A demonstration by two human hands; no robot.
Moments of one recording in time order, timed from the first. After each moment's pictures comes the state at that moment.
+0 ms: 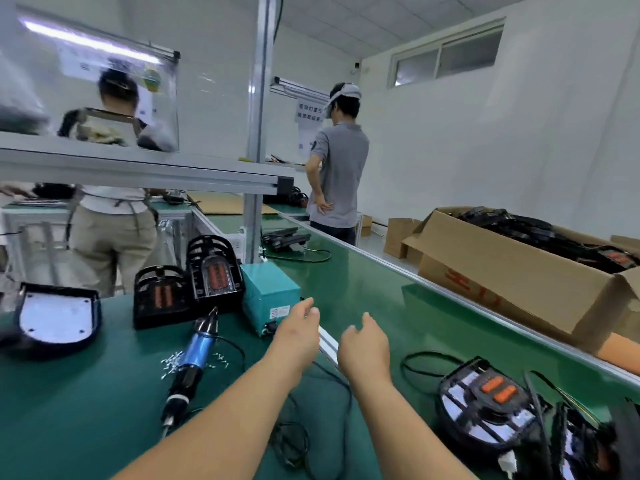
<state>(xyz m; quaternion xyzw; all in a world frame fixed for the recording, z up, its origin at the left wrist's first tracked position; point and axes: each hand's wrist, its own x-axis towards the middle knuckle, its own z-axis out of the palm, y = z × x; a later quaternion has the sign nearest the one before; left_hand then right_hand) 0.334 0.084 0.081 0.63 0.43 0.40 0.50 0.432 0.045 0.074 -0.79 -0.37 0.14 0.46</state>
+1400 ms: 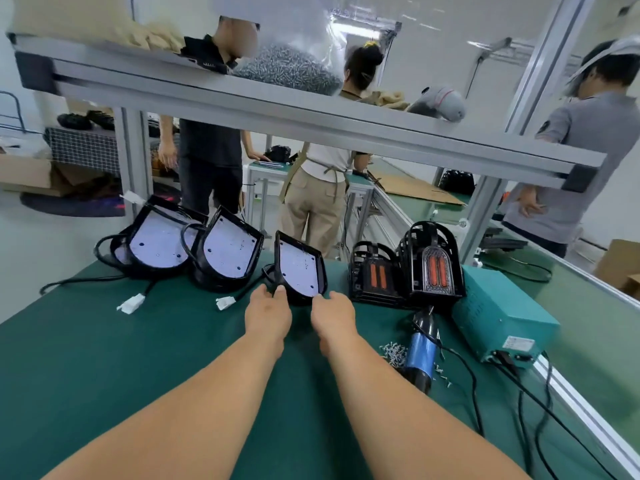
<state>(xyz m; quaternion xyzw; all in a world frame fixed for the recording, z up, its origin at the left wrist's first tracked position) 0.020 0.186 0.013 0.27 0.66 0.59 0.38 0.106 0.210 0.023 -0.63 -0.53 0.41 0.38</state>
